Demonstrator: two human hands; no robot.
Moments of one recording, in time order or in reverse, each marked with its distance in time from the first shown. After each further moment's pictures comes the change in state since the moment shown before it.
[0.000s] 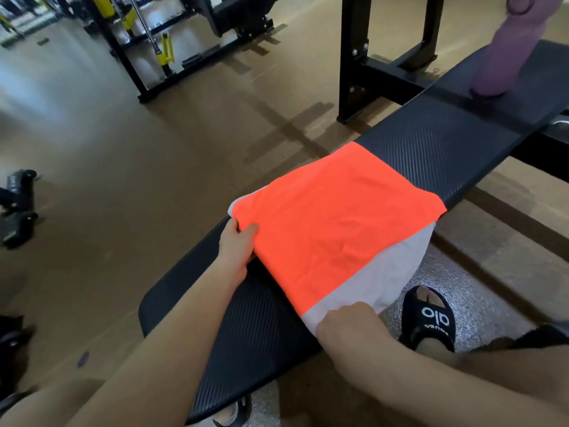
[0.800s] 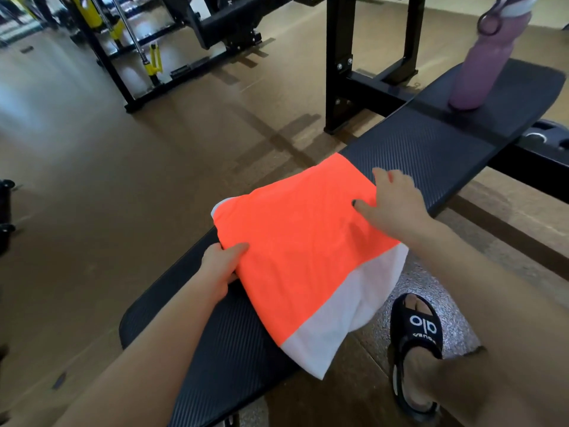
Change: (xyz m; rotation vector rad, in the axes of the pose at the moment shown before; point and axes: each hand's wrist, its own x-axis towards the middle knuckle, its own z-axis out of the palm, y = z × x) left_hand 0.001 -0.004 -0.009 0.122 -0.013 -0.138; right_hand 0.048 0.185 -0.048 0.533 0.645 0.661
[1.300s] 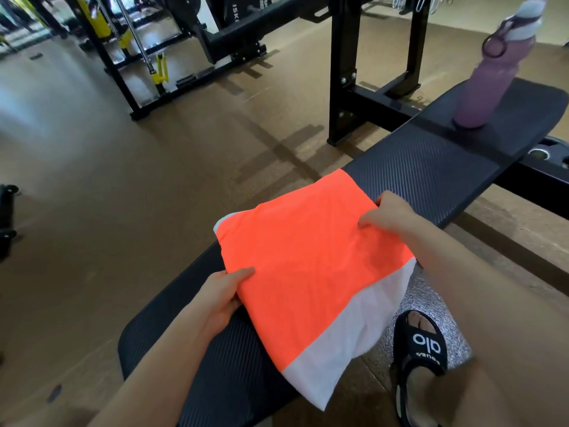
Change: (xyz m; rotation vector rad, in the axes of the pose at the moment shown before) left_hand -0.019 -0.005 -0.007 -0.189 -0.158 -0.126; right_hand 0.057 0.011 0.019 0.328 -0.277 0.311
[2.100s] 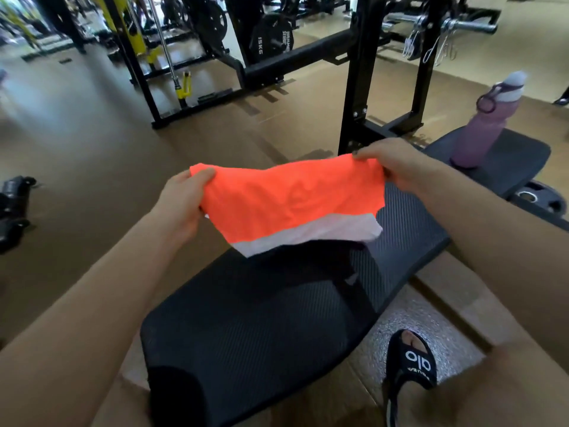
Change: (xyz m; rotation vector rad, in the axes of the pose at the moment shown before) left_hand -0.067 0.164 -0.036 0.004 0.149 0.588; right_hand -0.056 -0.124 -0.093 0.604 -0.031 -0.292
